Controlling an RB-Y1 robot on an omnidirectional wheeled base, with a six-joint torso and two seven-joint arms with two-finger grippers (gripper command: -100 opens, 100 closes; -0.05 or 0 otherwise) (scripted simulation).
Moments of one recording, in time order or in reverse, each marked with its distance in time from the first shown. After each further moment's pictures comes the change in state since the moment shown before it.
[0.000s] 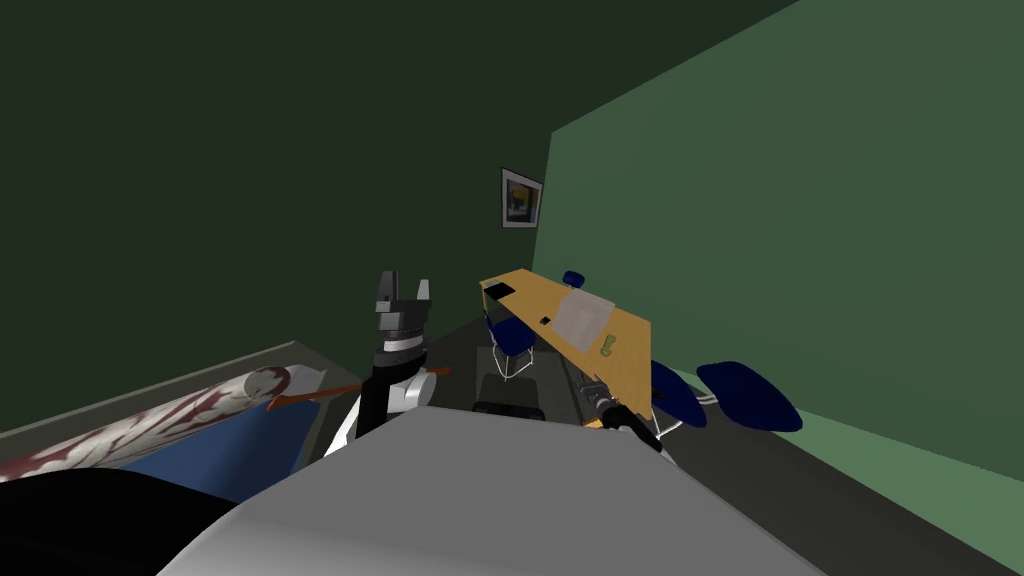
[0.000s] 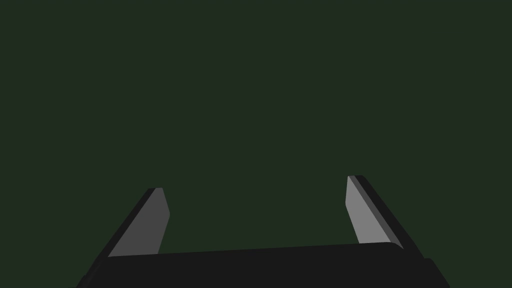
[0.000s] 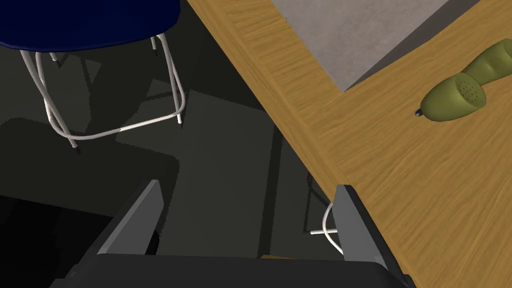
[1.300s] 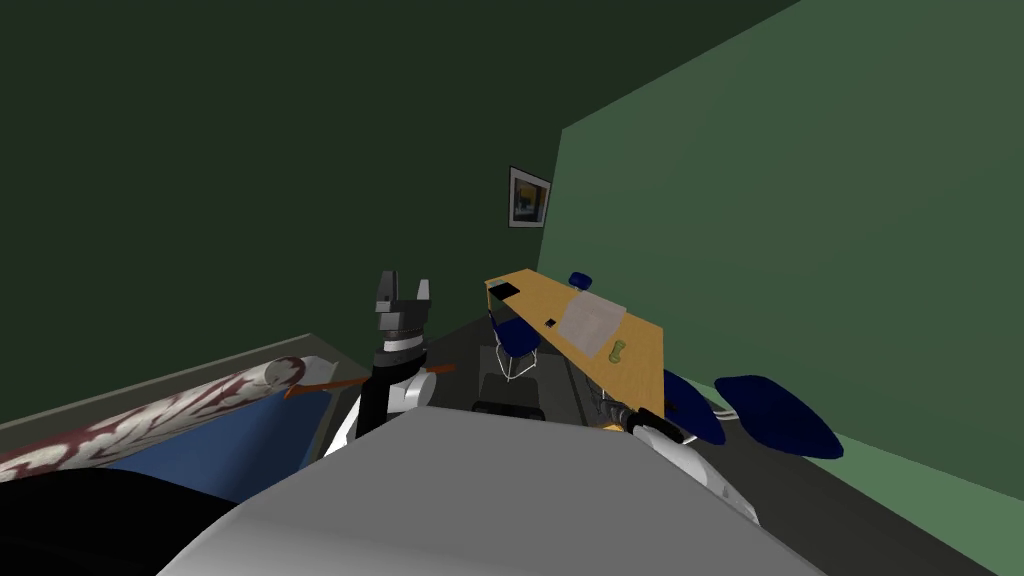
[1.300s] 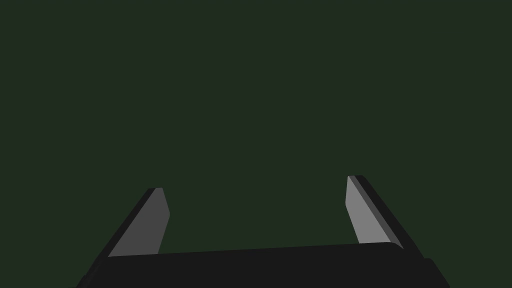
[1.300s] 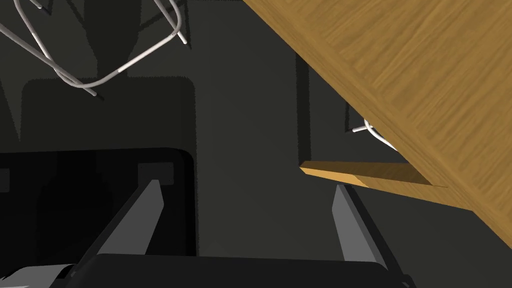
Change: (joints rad) left arm 0.000 0.000 0.000 0.000 0.000 0.000 0.000; right arm -0.114 -0.246 0.056 0.262 -0.250 0.198 -0.294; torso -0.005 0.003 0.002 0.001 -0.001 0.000
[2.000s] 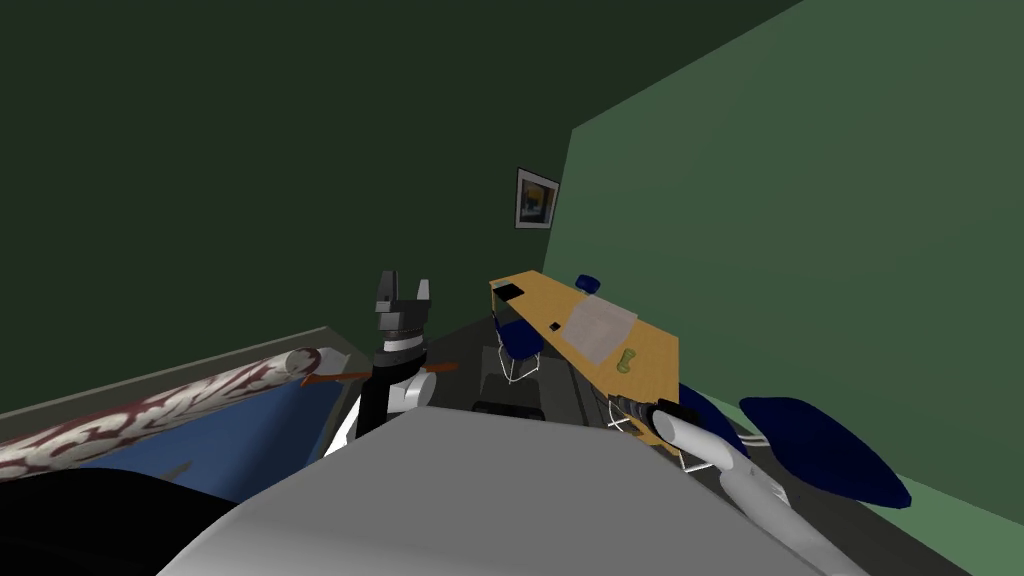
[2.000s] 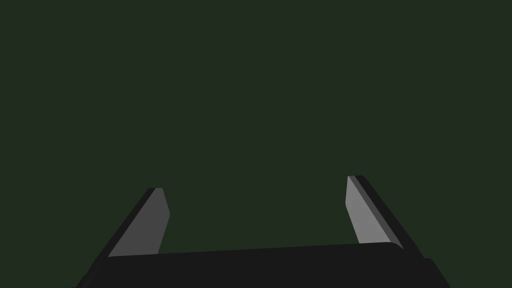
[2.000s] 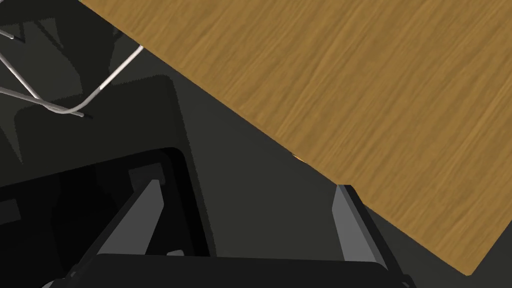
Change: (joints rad) left arm 0.000 0.000 0.000 0.000 0.000 0.000 0.000; right arm -0.114 -0.173 0.030 0.149 -0.183 0.108 -0.146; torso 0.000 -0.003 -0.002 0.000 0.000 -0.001
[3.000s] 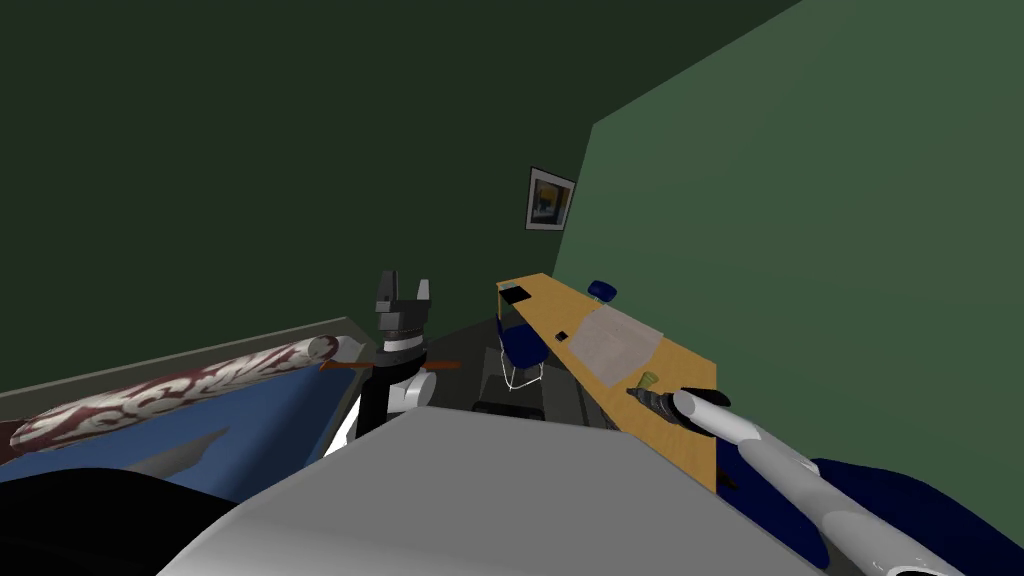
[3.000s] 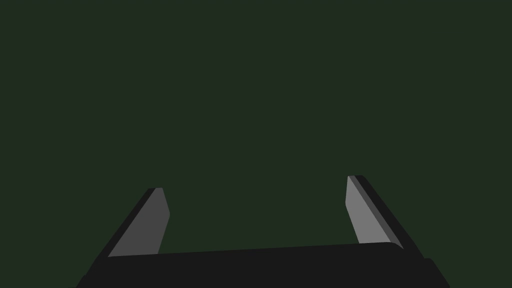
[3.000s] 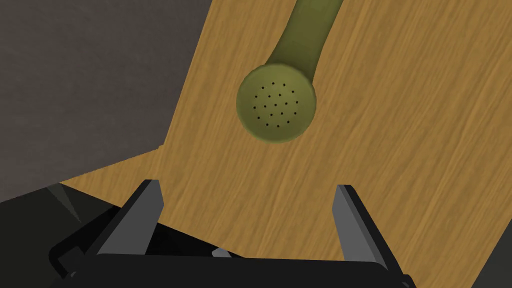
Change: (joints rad) left arm 0.000 0.000 0.000 0.000 0.000 0.000 0.000; right arm -0.178 -0.164 0.078 0.231 -0.251 0.143 -0.190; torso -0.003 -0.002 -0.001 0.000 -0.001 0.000
